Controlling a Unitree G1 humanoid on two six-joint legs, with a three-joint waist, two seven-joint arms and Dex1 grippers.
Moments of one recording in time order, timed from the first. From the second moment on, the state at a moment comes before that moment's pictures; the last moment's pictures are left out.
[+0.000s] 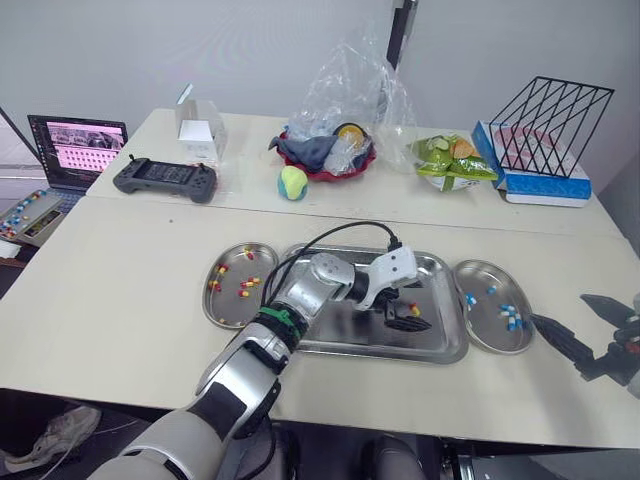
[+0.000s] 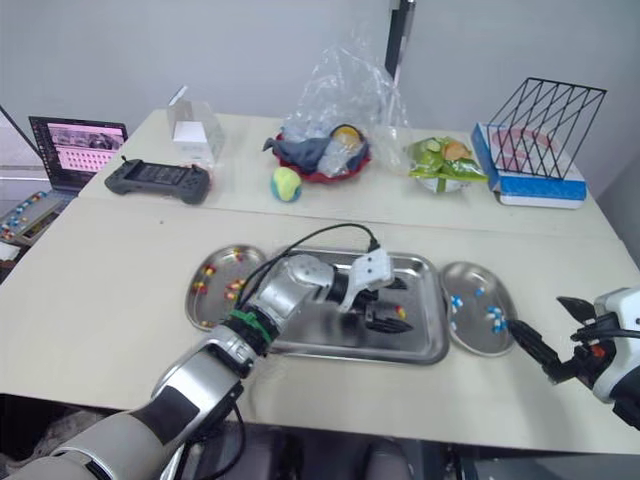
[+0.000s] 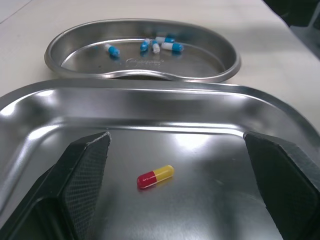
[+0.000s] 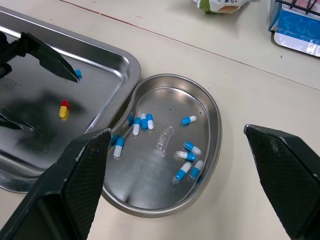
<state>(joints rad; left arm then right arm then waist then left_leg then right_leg) -0.97 -0.08 -0.43 0.89 -0.03 0.01 -1.03 0.39 -0.72 -0.84 -0.63 0.65 0.75 0.67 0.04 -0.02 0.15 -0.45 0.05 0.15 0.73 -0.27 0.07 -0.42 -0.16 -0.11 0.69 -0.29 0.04</state>
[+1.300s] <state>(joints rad) -0.98 0.16 -0.16 0.49 -0.11 0.32 -1.10 0.17 -0.84 -0.67 -0.47 0.63 0.73 0.71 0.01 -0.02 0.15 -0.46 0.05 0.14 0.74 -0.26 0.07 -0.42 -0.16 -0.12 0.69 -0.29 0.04</state>
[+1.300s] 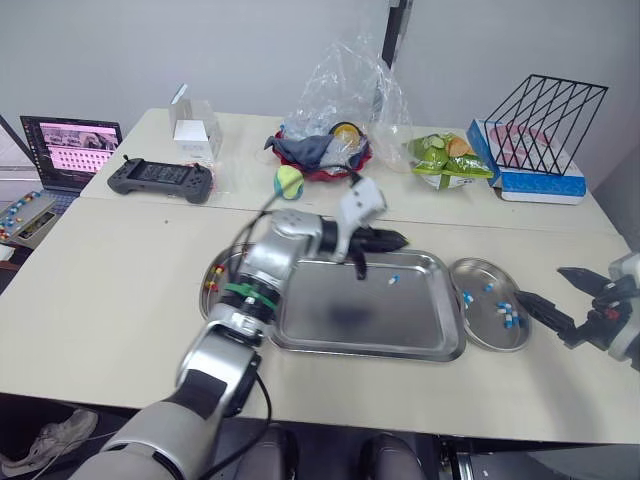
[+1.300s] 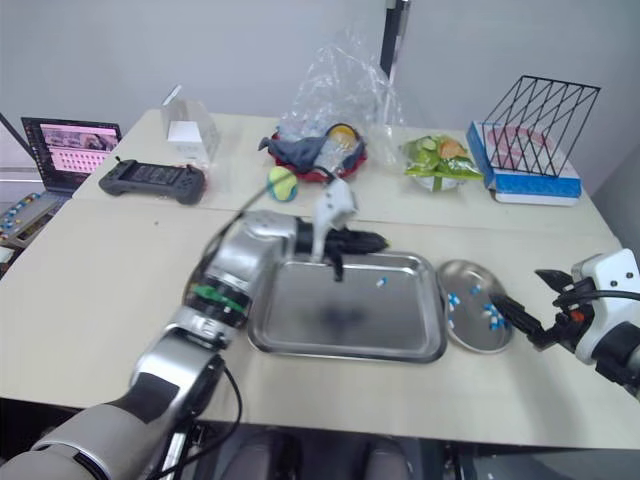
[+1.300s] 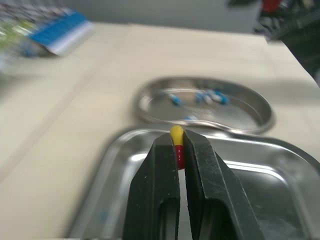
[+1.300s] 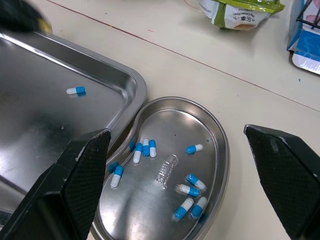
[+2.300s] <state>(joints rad) -0.44 0.77 0.05 0.13 -0.25 0.49 -1.15 -0.09 -0.97 -0.51 -0.13 0.57 0.61 0.96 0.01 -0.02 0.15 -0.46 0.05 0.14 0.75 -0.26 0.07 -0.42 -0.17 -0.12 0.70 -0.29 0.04</state>
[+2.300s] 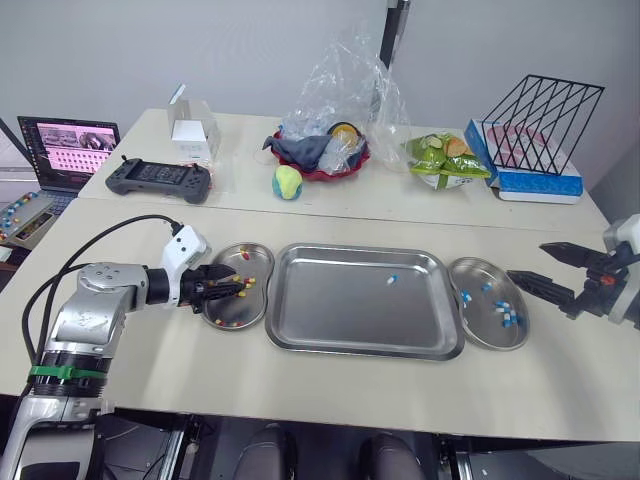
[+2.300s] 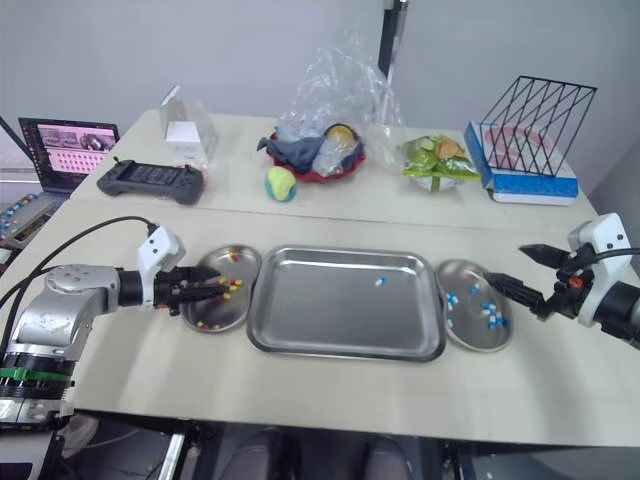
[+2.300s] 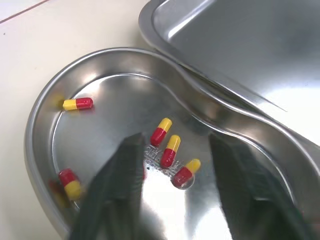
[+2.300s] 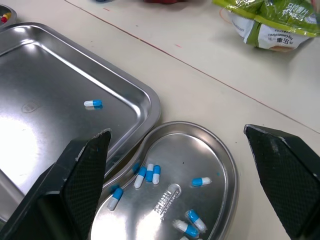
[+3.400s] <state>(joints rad) -0.29 0.95 0.52 0.74 -0.39 -0.02 -1.19 -0.10 -0.95 -0.54 0.27 0.44 0.32 0.98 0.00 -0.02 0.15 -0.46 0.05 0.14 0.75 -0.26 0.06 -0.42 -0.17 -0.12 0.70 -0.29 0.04</state>
